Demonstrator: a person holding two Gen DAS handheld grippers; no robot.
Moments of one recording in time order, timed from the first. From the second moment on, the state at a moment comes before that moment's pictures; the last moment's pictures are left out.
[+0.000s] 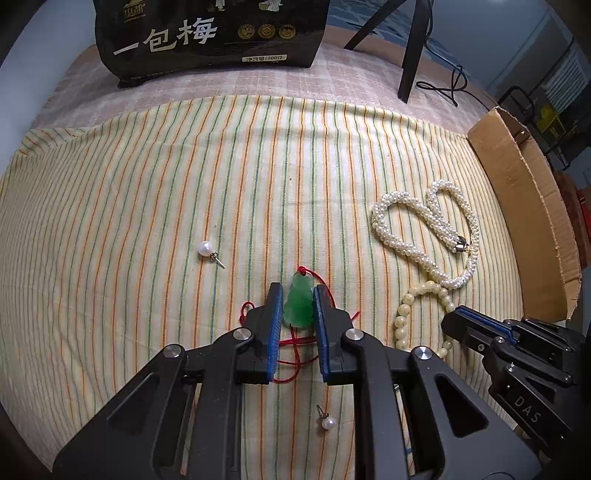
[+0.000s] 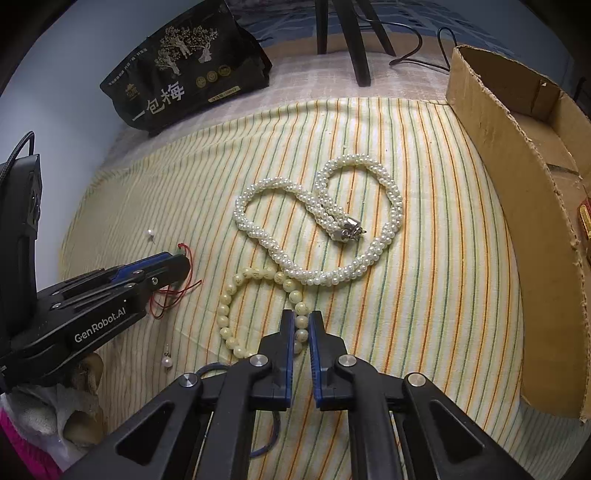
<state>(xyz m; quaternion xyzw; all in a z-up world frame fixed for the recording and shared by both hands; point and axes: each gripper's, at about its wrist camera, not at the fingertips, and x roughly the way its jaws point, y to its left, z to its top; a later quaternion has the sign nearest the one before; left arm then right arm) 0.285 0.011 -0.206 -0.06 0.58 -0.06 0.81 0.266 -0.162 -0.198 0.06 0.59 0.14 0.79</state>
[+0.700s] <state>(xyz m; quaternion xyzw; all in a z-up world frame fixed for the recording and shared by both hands) 0.246 0.021 -0.097 -0.10 0.48 -0.11 0.87 0.246 -0.188 -0.115 0.11 0.51 0.18 0.83</state>
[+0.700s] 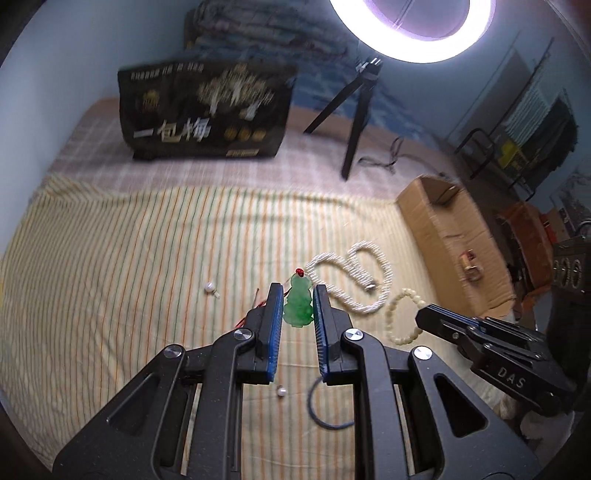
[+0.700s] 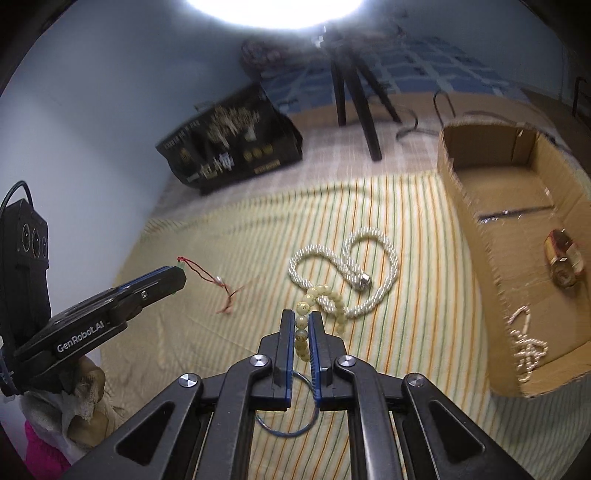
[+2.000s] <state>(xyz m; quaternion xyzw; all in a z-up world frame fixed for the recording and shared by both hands) 0.304 -0.181 -0.021 -0.06 0.41 -0.26 0.87 0.232 -0.384 -0.079 0.17 0.46 0.07 0.87</state>
